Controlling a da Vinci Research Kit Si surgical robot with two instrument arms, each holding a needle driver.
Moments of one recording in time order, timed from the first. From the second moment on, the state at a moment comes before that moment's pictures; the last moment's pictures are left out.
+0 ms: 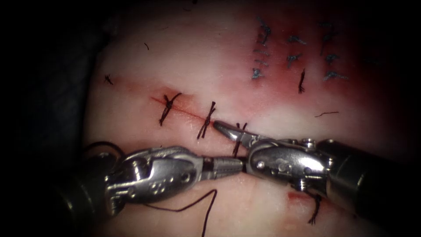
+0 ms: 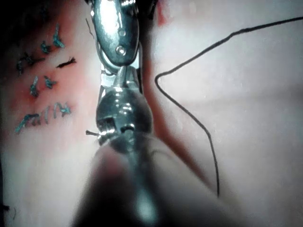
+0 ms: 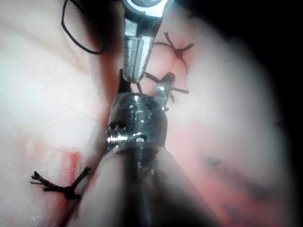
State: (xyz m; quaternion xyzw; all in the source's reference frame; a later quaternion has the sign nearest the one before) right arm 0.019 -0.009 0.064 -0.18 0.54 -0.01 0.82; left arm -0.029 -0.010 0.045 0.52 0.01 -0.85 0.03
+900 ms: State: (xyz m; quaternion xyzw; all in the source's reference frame) right arm 0.020 -0.010 0.064 -0.15 0.51 -0.07 0.85; left arm -0.028 -0.011 0.044 0.52 0.02 -0.85 0.03
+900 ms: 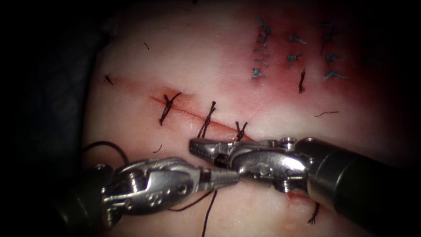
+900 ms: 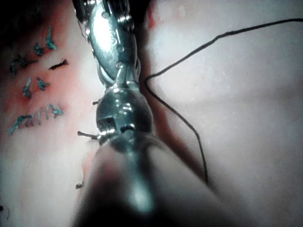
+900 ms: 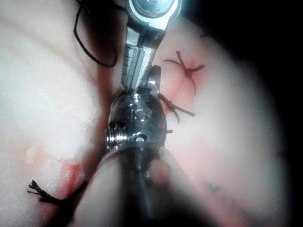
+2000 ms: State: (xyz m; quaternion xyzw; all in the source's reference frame) right arm -0.006 -0.007 0.055 -0.21 0.41 0.08 0.88; left arm -0.043 -0.010 0.051 0.52 0.03 -0.85 -0.07
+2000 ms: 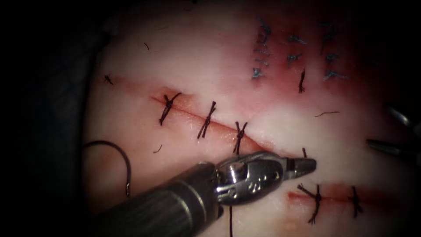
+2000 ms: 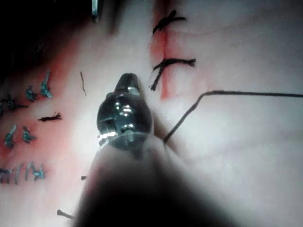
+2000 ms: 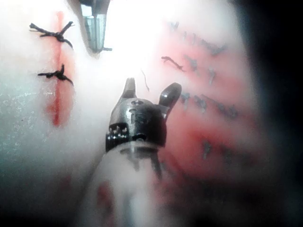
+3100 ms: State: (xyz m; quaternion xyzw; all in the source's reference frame) right arm -0.004 -0.008 0.056 -0.22 0.42 0.10 0.88; left arm -0.037 -0.015 0.056 0.32 0.16 -0.90 -0.23
